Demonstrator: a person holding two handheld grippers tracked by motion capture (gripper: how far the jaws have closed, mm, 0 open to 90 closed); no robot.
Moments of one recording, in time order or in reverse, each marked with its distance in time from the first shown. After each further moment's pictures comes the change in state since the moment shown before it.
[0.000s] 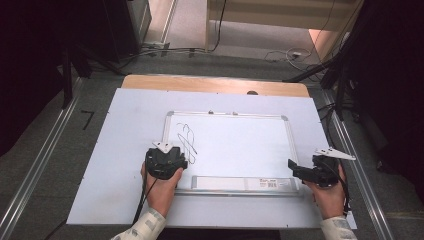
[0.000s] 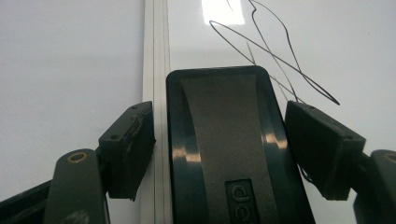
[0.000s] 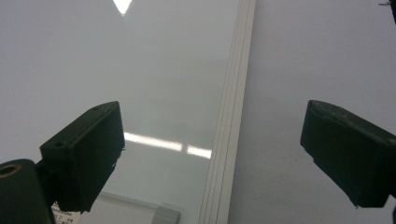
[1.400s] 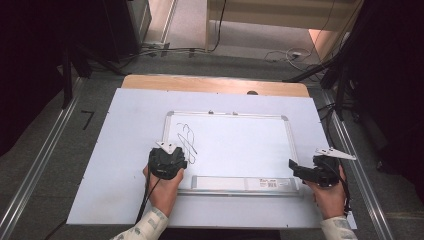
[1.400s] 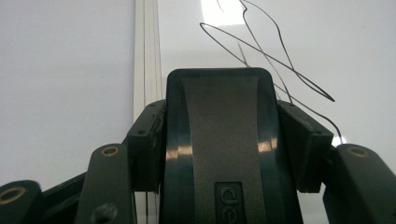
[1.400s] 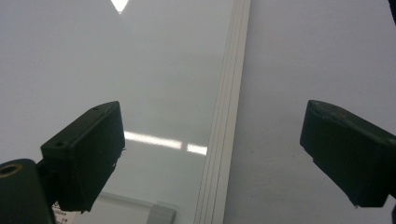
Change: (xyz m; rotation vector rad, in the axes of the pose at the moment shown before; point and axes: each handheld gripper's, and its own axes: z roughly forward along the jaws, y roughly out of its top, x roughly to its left) left arm -0.005 0.000 0.001 -0.006 0.001 0.049; right arm -0.003 0.000 0.001 0.009 -0.006 0.013
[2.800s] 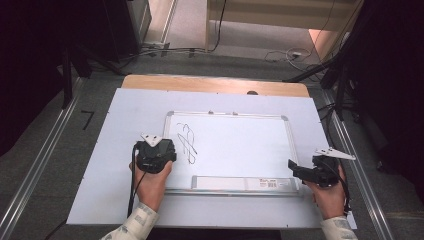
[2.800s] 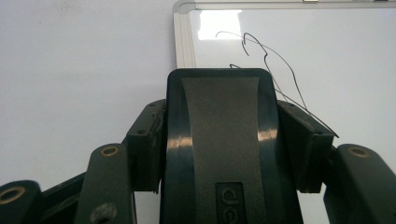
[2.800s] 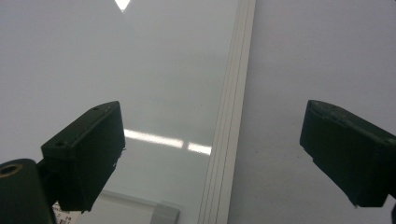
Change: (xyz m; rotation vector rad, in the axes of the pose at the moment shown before) left arm 0.030 0.020 -0.021 -0.052 -0.022 -0.061; right arm 0.001 0.000 -0.001 0.001 0.007 0.001
